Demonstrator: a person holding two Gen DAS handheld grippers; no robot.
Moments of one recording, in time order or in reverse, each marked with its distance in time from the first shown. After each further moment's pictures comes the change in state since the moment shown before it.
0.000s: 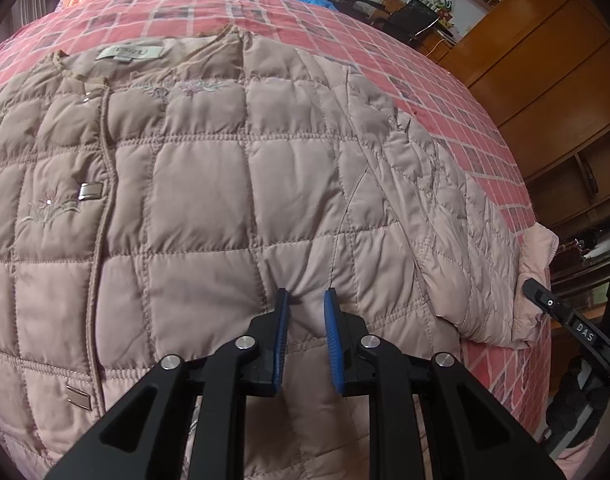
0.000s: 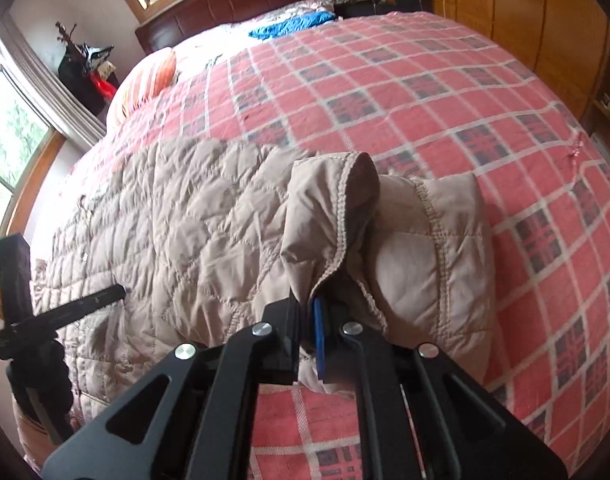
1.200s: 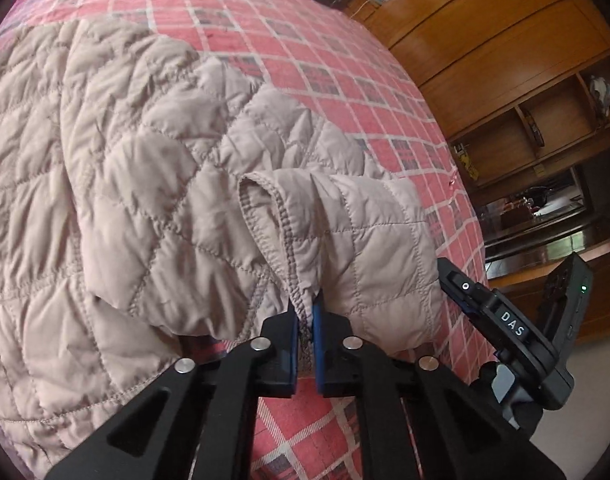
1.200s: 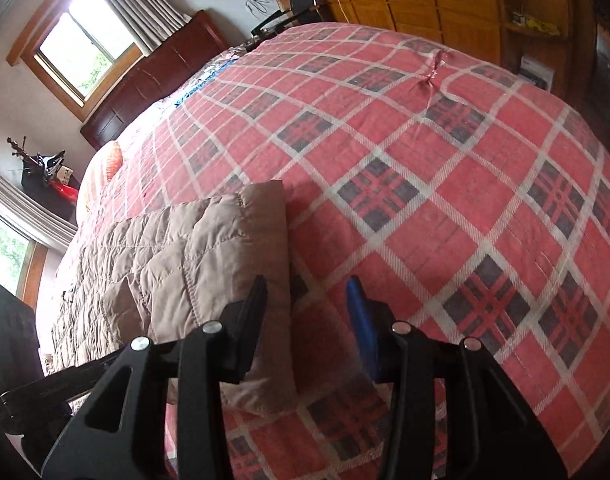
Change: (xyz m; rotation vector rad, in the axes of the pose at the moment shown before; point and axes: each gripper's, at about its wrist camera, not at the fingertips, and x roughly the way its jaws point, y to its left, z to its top) left arm 0.058 -0.173 -0.033 0.115 0.080 -0.220; right arm -0.033 -0.117 -0.050 0.357 -0.176 -0.015
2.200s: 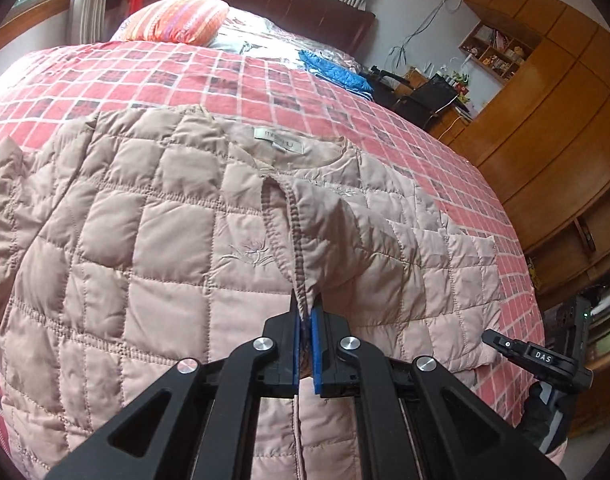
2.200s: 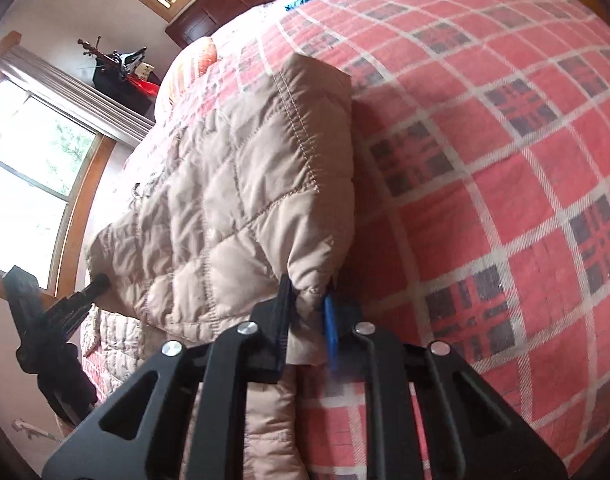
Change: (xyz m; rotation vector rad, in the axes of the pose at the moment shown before) left arm -0.203 0.212 -0.037 -0.189 -0.363 0.244; right arm 0.057 0.166 -0.026 -0.248 0.302 0.281
